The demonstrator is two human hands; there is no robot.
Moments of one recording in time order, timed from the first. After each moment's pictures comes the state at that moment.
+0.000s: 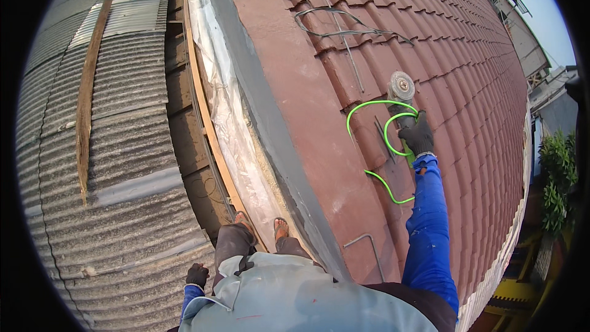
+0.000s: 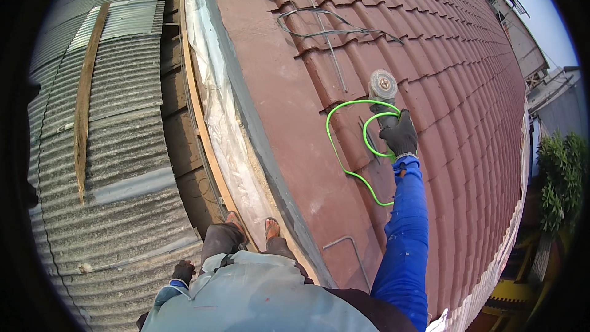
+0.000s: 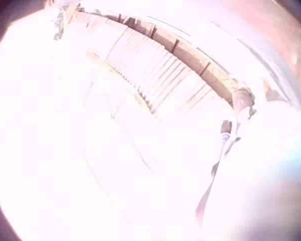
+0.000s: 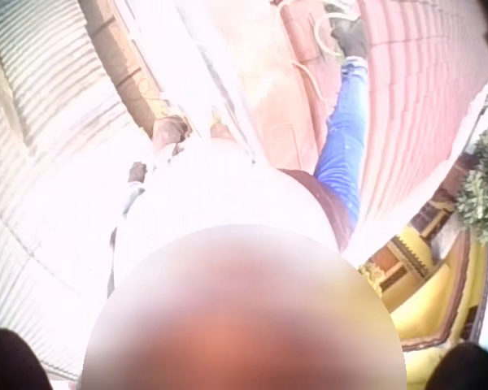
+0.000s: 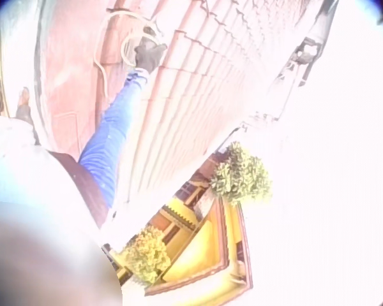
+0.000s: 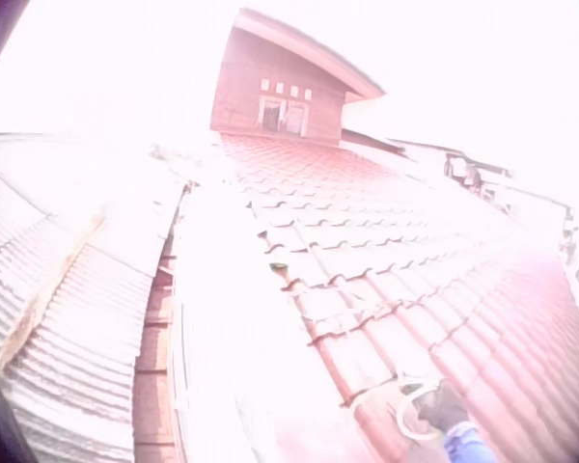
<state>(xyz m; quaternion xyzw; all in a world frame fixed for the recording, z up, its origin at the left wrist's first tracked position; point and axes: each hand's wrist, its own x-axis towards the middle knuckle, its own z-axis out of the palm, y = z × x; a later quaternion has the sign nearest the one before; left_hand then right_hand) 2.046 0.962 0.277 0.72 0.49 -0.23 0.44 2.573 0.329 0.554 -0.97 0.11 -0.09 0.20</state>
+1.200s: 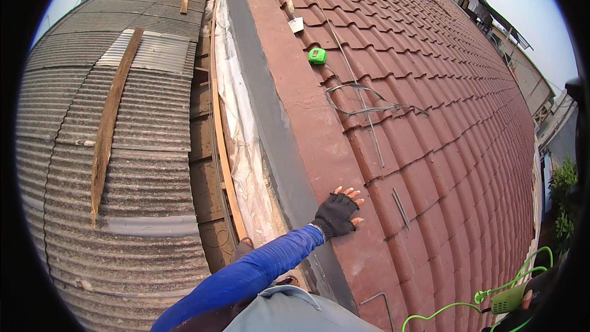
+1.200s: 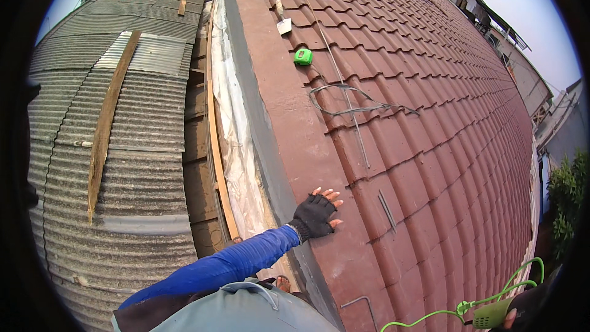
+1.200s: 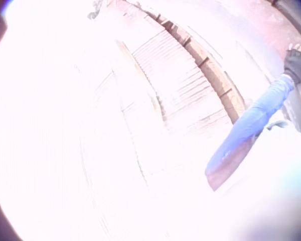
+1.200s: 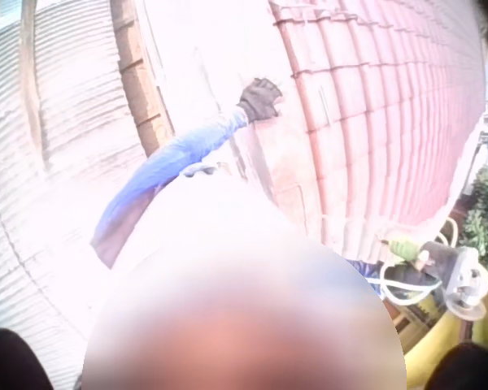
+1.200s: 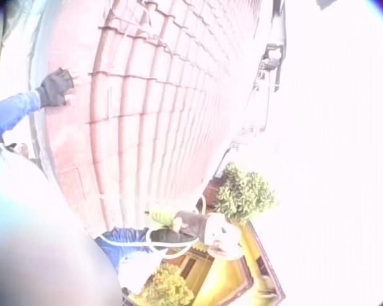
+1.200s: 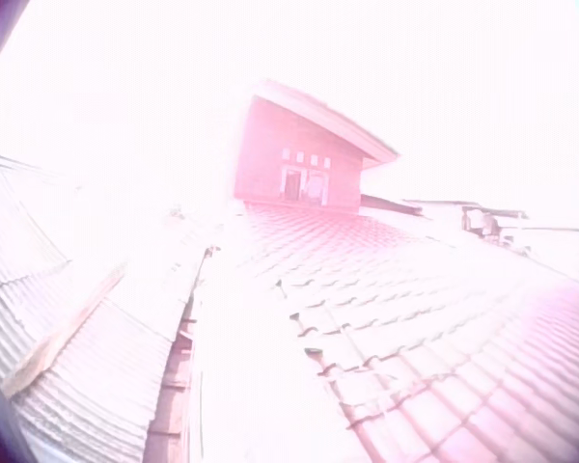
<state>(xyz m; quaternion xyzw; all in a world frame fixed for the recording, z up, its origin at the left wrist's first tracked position) 2.544 0.669 0.466 0.88 -0.31 0.22 0.29 2.307 0.255 0.762 -0.82 0.30 -0.43 0.23</state>
